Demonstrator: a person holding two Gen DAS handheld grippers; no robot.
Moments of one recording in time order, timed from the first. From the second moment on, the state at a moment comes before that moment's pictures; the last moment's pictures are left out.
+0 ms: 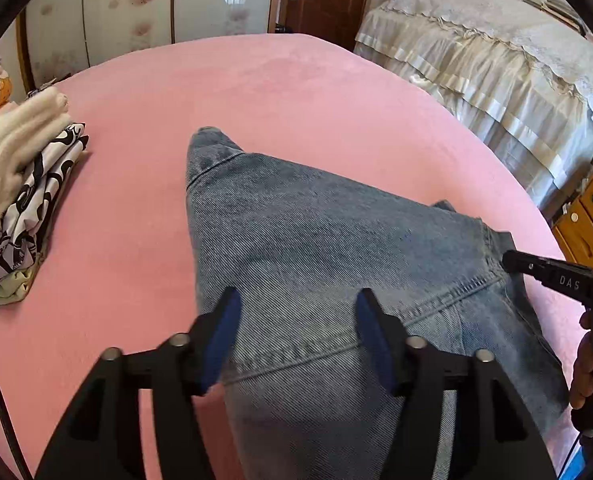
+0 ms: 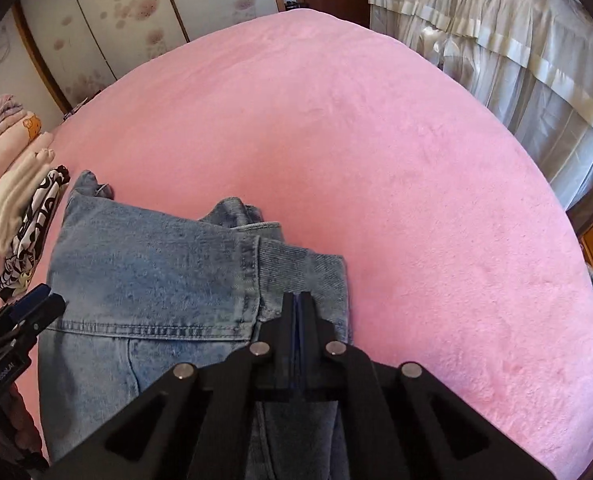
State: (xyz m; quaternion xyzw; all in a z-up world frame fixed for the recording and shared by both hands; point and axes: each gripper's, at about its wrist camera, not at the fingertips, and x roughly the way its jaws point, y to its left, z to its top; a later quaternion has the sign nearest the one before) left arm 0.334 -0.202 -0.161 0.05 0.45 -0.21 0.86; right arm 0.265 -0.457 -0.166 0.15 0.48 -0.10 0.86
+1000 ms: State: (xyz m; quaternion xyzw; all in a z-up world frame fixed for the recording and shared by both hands) left arm 0.226 -0.142 -0.050 0.05 0.44 -0.20 0.87; right arm 0.160 -0.379 -0.047 0.08 0.45 -0.05 0.89
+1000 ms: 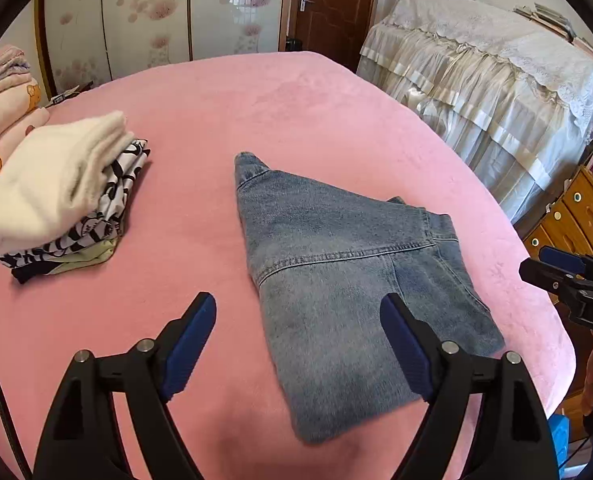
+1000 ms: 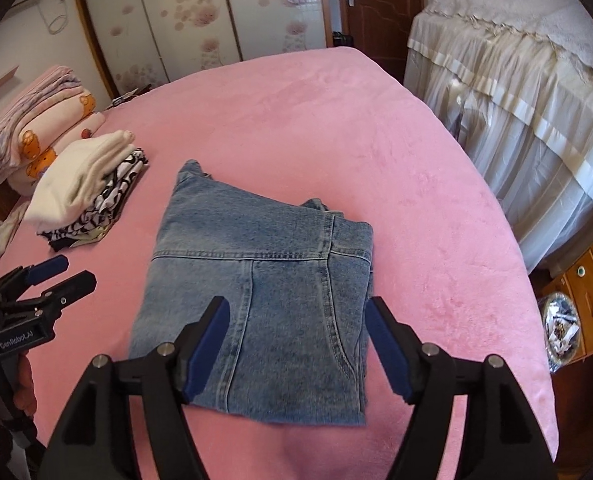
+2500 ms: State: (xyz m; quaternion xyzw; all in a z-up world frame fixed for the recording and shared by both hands) left arm 0.283 -0.160 -0.233 -0.14 0.57 -0.29 0.75; right arm 0.234 -0.450 -0.226 0.28 0.52 0.14 0.80
